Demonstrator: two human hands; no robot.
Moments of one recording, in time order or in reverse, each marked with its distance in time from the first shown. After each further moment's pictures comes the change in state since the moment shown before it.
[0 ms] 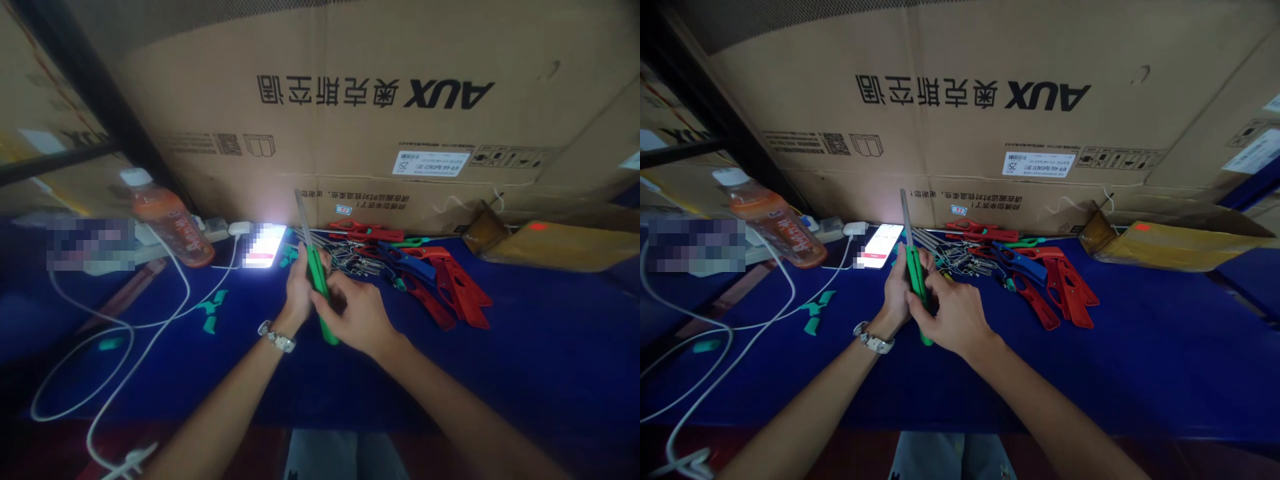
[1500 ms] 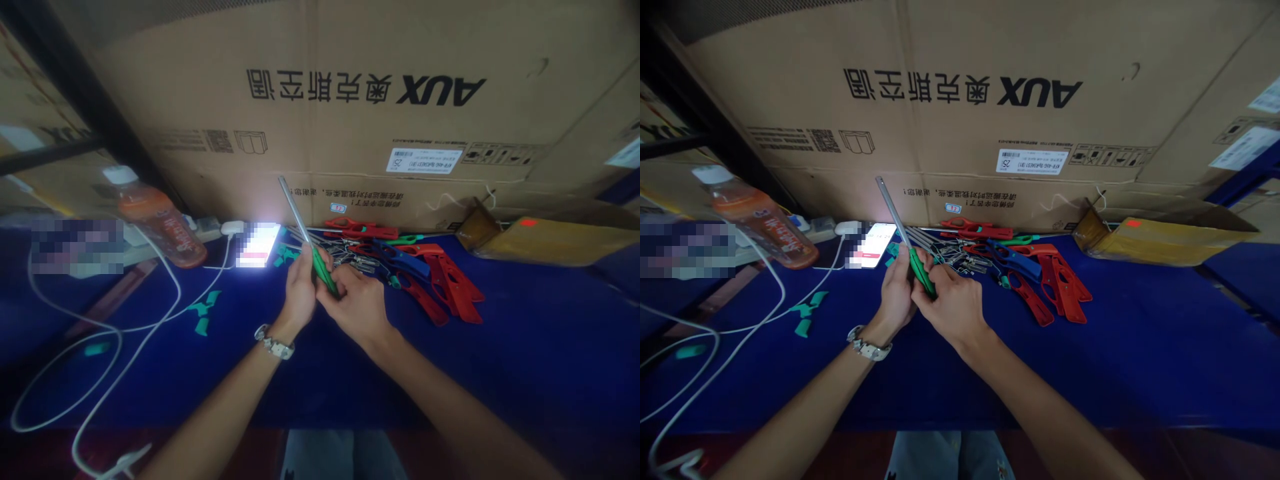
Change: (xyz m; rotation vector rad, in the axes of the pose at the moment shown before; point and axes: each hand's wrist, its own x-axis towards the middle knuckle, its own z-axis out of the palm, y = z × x) left_hand -0.008 0.002 0.010 -0.017 -0.042 0.015; right_hand 0.005 0.009 0.009 -0.194 0.324 -0.045
